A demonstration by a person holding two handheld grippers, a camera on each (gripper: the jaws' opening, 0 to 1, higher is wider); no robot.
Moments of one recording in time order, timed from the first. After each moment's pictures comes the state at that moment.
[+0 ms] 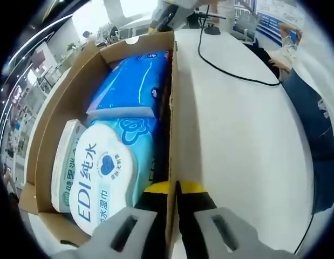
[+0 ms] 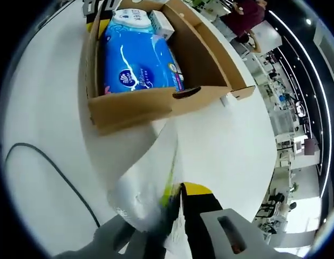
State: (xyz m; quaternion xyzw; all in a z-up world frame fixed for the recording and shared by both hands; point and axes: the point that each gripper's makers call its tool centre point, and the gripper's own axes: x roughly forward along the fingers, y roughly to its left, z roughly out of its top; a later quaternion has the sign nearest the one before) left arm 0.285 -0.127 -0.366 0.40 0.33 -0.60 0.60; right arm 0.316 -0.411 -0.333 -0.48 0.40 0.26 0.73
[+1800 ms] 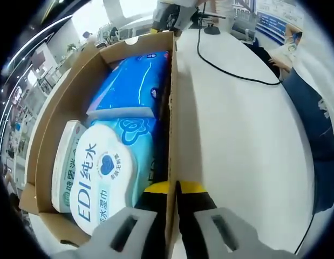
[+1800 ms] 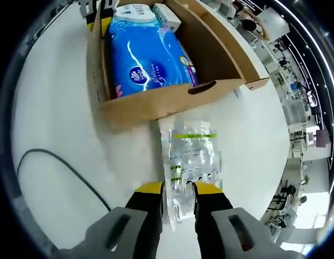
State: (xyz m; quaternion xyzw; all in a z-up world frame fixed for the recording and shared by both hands) left arm 0.285 -0.127 -0.366 0.40 0.33 -0.60 0.60; right arm 0.296 -0.409 -0.337 -0.46 0.46 0.27 0.71
